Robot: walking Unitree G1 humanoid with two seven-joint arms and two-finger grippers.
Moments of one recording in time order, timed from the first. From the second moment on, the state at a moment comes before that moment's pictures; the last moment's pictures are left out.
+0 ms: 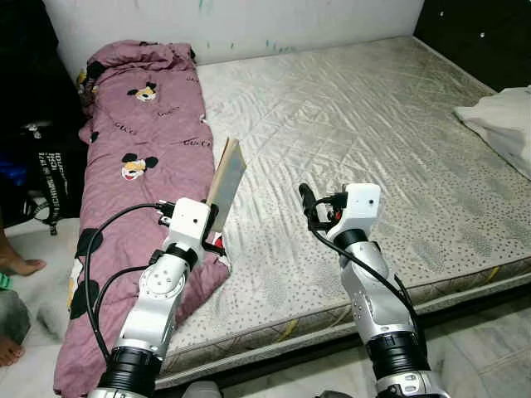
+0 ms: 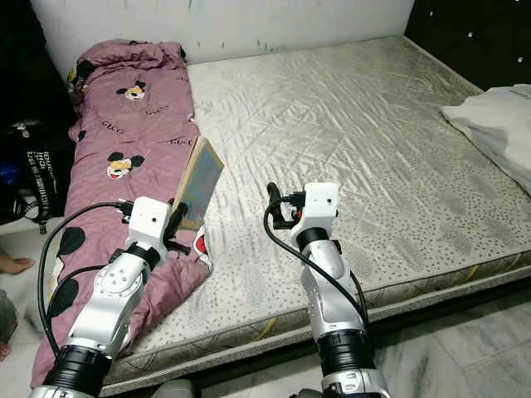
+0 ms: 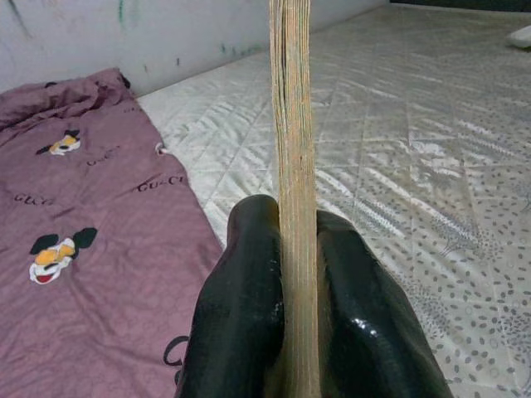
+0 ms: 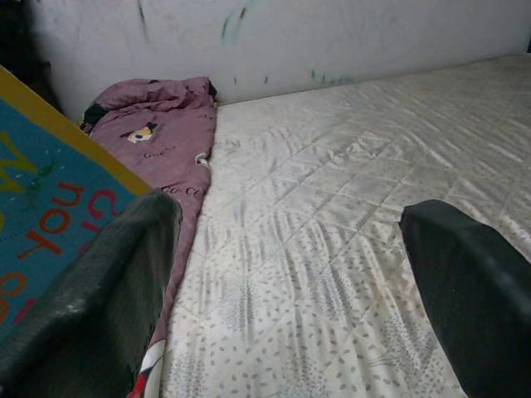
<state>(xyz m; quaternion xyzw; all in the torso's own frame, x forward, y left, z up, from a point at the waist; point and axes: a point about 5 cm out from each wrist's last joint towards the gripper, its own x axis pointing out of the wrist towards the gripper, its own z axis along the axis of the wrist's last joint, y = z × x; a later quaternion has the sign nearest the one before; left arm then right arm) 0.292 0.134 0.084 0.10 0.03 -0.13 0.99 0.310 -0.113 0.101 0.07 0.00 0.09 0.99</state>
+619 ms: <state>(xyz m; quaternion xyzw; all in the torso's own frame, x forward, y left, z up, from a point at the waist) 0.294 0.137 0.087 0.10 0.03 -0.12 0.99 0.311 -0.113 0.102 0.05 0.00 0.09 0.99</state>
